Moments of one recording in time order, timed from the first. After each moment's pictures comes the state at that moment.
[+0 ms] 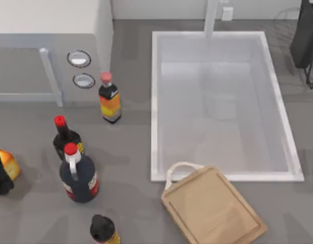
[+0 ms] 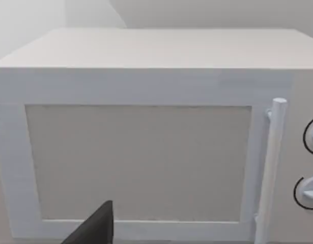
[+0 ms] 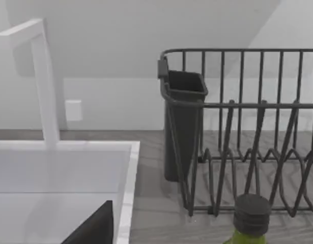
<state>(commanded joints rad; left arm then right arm) 0.00 0.00 0.00 0.00 0.00 0.00 0.00 0.00 0.00 0.00 0.00 0.00</state>
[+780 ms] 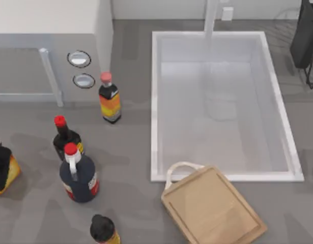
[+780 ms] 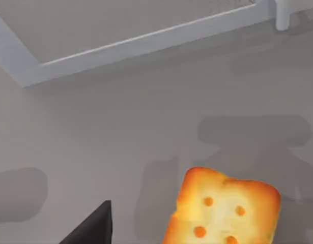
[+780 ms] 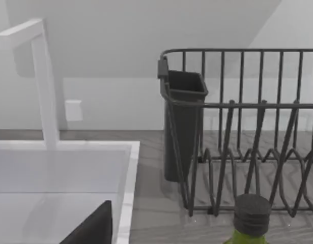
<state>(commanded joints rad) 0.01 0.69 0.50 -0.48 -0.01 0.30 0.00 0.00 0.00 0.00 0.00 0.00</state>
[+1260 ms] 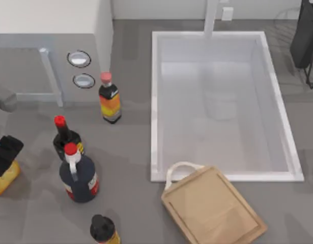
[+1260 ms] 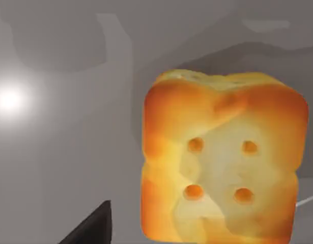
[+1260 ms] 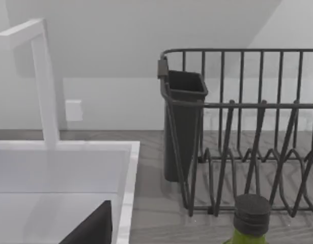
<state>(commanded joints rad) 0.04 1.49 0.99 -0.89 0.00 0.53 0.00 0.00 0.00 0.00 0.00 0.00</state>
